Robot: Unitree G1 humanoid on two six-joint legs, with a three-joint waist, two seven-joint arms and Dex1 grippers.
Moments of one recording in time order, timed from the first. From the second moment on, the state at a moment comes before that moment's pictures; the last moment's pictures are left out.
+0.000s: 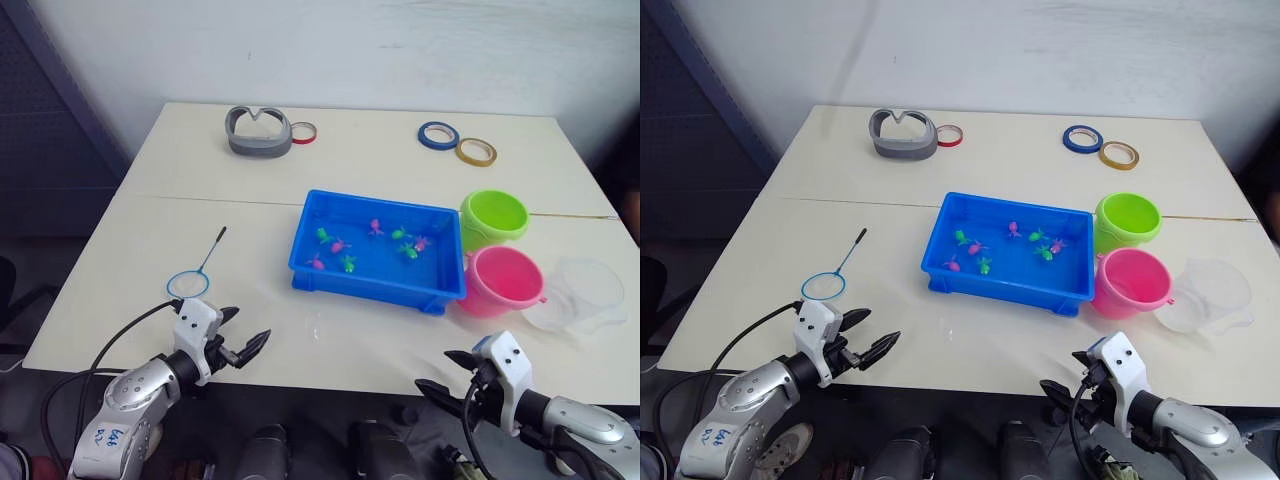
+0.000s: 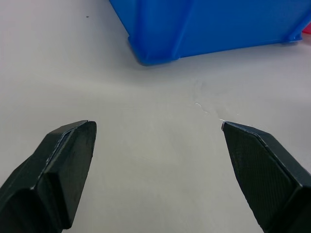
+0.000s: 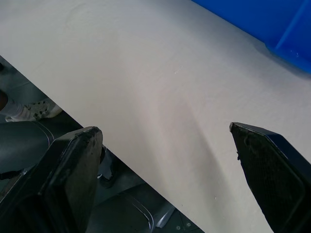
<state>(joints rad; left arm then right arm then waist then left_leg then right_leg) 0.19 0.46 0.12 -0.42 -0.35 0.48 -0.50 0.42 -0.66 -0.20 -0.64 0.50 0.68 0.64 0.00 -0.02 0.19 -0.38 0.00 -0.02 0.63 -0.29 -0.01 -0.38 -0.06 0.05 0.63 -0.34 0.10</state>
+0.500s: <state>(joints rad) 0.19 0.46 0.12 -0.42 -0.35 0.48 -0.50 0.42 -0.66 -0.20 -0.64 0.49 0.68 0.64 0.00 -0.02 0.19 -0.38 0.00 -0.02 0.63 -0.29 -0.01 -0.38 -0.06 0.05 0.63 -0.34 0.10</state>
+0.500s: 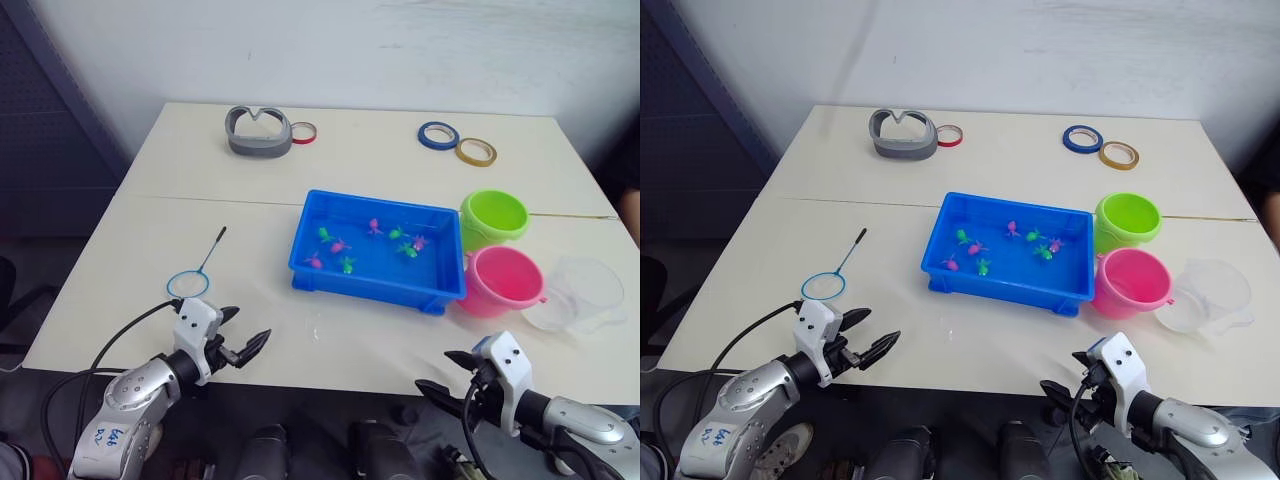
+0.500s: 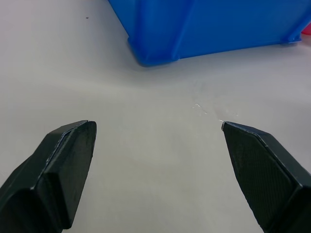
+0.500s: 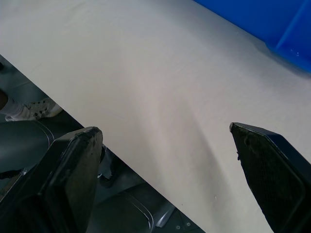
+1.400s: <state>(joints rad) -0.56 0.73 -0.08 -0.15 -0.35 0.50 -0.99 0.51 -0.55 -0.66 -0.34 0.53 0.62 0.59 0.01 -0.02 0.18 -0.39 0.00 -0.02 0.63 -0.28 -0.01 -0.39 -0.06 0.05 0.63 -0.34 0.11</state>
